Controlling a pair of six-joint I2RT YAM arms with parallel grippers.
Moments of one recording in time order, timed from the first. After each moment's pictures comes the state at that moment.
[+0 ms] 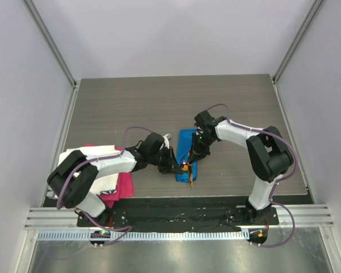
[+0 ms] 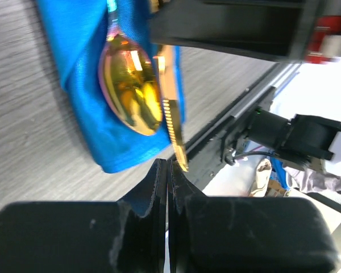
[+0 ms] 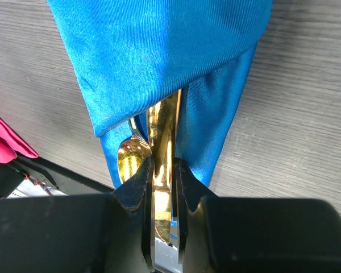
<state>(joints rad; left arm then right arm) -0.78 1.52 0.72 0.03 0.46 -0.97 0.51 1.80 1.12 -0.64 -0.36 0.60</state>
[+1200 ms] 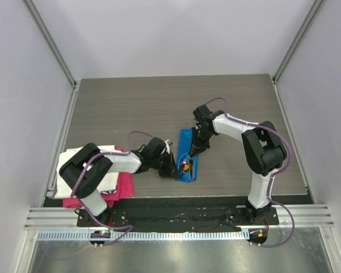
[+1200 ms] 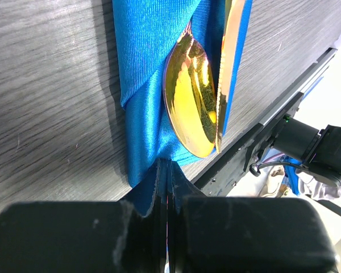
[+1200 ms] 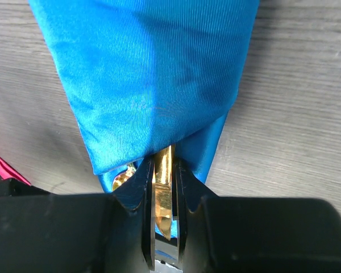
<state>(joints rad) -0.79 1.67 0.67 0.15 0.46 -0.97 0.48 1.89 1.24 -0.68 -0.26 0.57</state>
